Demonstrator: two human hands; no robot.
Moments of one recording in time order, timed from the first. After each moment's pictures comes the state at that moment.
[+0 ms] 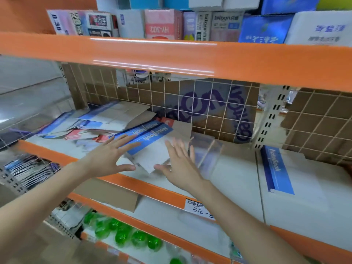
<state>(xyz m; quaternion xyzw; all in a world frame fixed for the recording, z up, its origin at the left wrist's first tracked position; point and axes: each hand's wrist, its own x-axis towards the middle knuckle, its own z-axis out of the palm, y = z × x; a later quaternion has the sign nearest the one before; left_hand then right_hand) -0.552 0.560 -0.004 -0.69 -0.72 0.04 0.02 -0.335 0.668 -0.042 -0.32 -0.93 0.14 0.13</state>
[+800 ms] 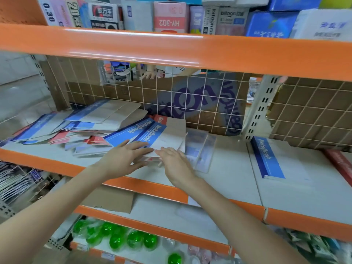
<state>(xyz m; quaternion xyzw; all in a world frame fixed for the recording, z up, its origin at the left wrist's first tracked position) -0.535 0.582 -0.019 -0.74 -0.67 0.00 0.02 -0.357 0.652 -0.045 -0.33 -0.93 0.12 0.13</state>
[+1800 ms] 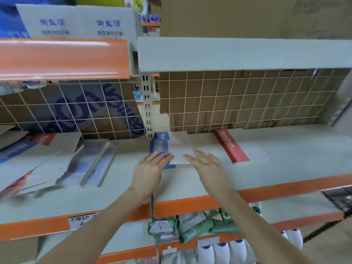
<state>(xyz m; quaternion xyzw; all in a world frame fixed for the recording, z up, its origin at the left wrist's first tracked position) -0.183 0.702 -0.059 -0.81 -0.48 -0.28 0.16 0.020 0.717 -0.069 -0.53 -0.83 -0.02 0.17</state>
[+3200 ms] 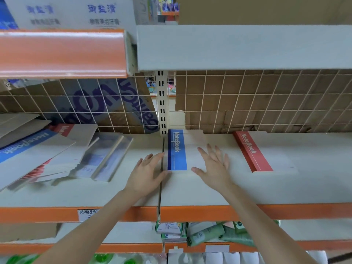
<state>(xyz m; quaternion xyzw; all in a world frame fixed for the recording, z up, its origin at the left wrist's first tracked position) -0.217 0.716 -0.088 -0.72 -0.66 -0.21 -0.09 0.006 0.774 -0.092 -0.59 -0.78 0.14 0.12</state>
